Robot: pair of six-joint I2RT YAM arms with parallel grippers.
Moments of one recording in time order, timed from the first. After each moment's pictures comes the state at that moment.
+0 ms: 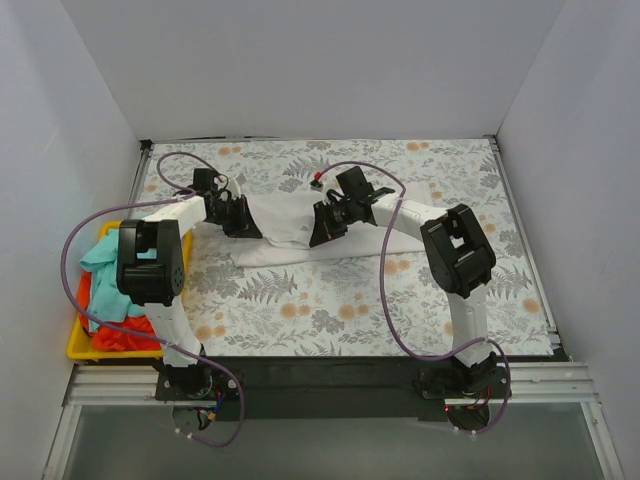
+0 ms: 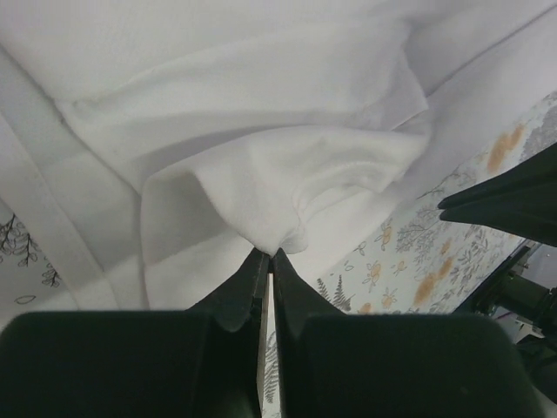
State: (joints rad) left arm -0.03 1.89 1.22 -0.47 0.62 -0.17; right arm 0.60 2.09 1.48 -0.29 -0.70 0.22
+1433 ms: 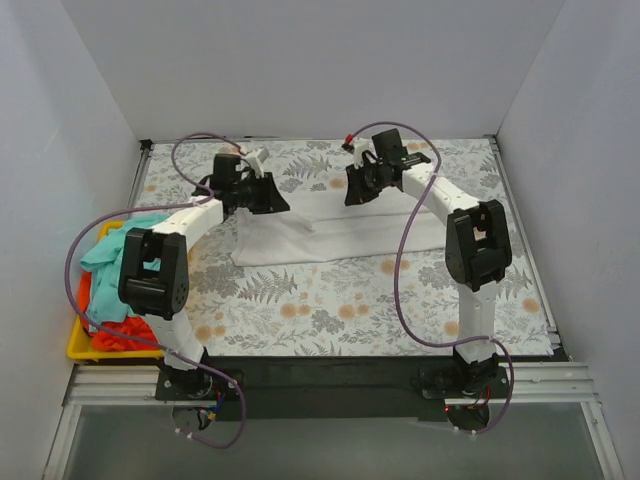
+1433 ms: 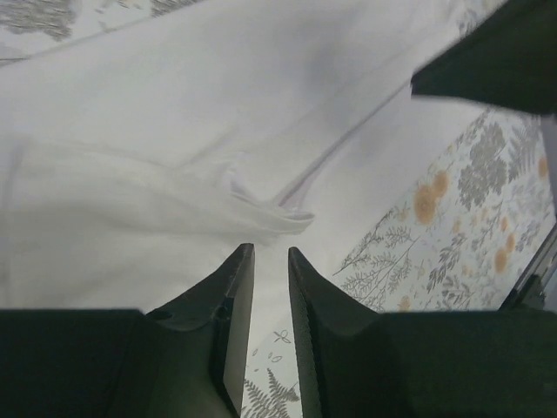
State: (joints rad) left arm -0.15 1.77 1.20 -0.10 0.62 -0.32; right arm 0.43 2.06 1.68 -0.54 -0.55 -0.08
